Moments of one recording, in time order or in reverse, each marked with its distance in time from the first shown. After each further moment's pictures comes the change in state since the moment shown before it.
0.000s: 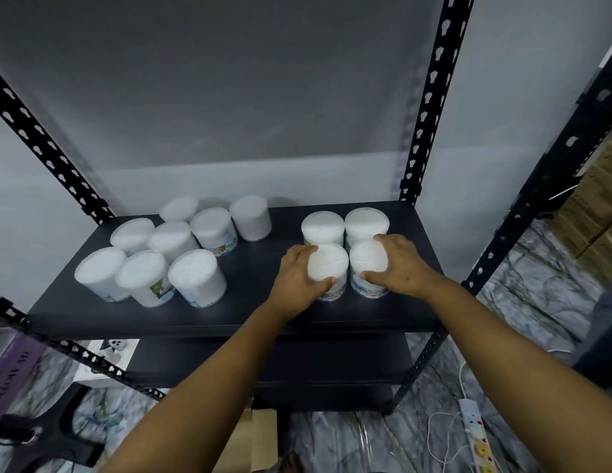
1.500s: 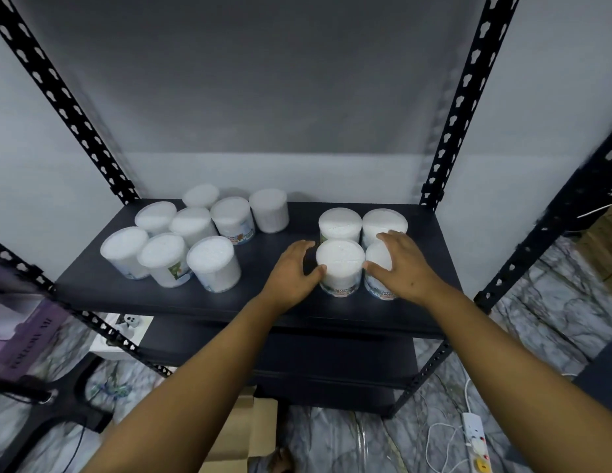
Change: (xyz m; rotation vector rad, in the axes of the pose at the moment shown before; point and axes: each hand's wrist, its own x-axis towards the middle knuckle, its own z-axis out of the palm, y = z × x) left_hand -0.014 -0.004 -0.029 -0.045 0.032 -0.060; right_hand -0.001 -0.017 0.007 0.010 0.060 -0.118
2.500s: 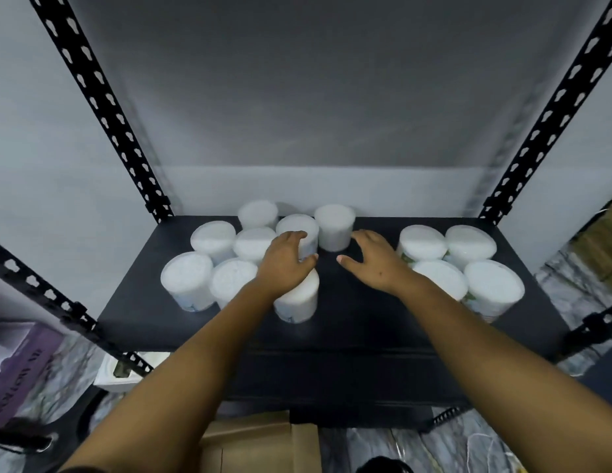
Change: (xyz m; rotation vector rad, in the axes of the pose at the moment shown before) left_hand 0.057 -0.139 -0.145 0.150 0.006 0.034; right_hand 0.104 -0.180 0.107 -0.079 -0.058 0.012
